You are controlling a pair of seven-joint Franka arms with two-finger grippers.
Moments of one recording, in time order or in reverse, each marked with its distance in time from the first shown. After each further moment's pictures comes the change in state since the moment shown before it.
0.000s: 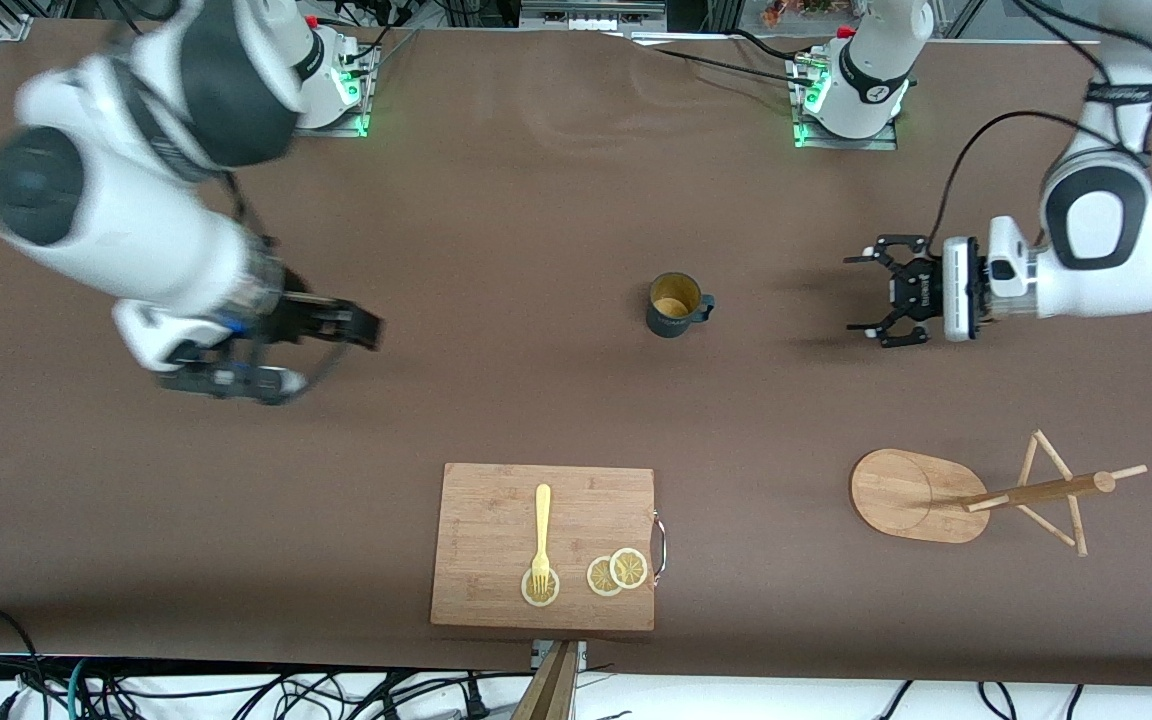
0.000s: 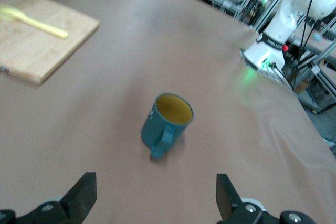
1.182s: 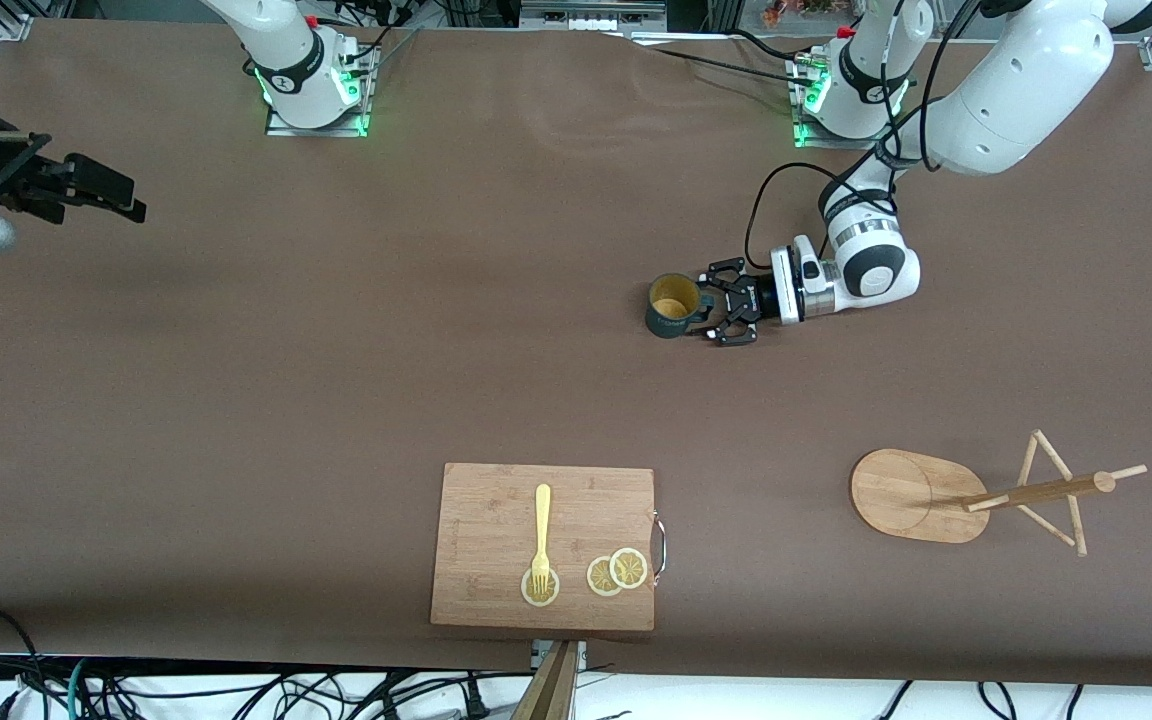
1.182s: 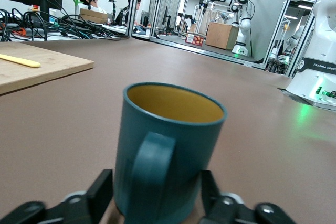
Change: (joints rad) left arm -0.195 0.419 -0.115 -0.114 -0.764 0.215 0.789; right arm -0.336 -0.424 0.107 -0.396 -0.116 -0.110 -0.335
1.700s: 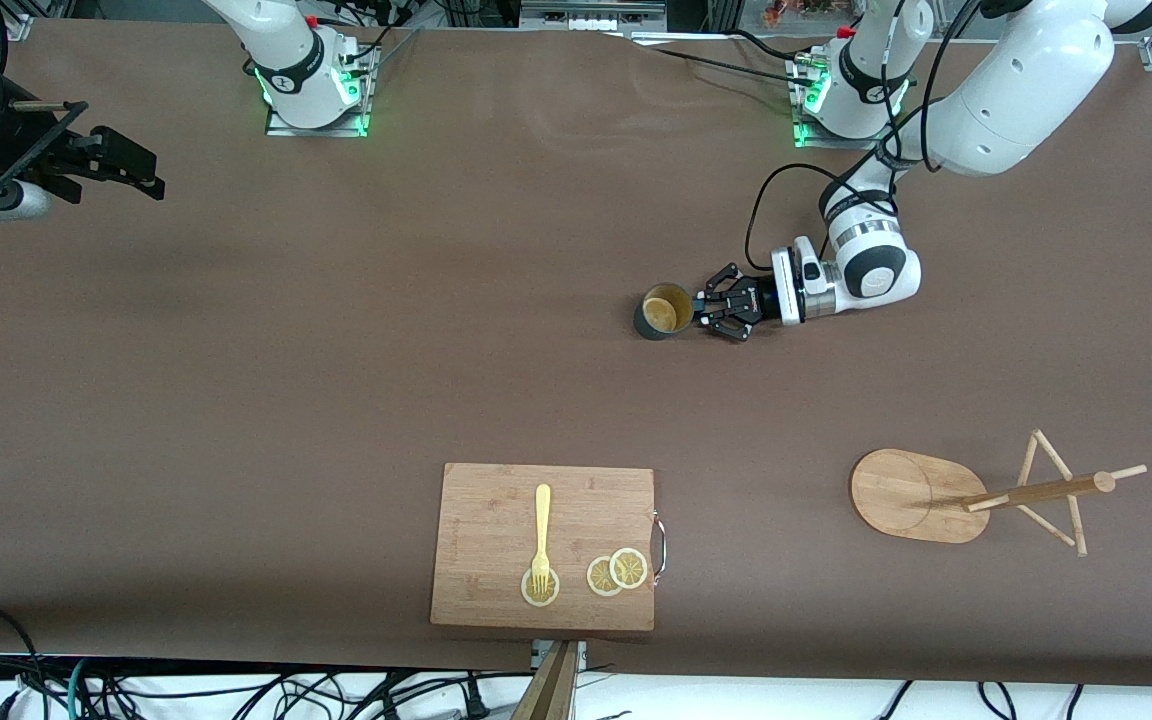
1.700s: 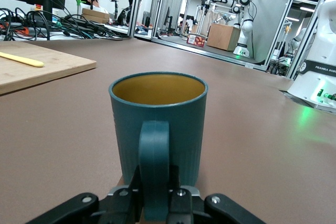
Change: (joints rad) left arm 0.003 -0.001 0.002 0.005 0.000 -0.006 -0.031; right arm -0.064 -0.048 0.106 -0.057 -0.020 0.019 0.000
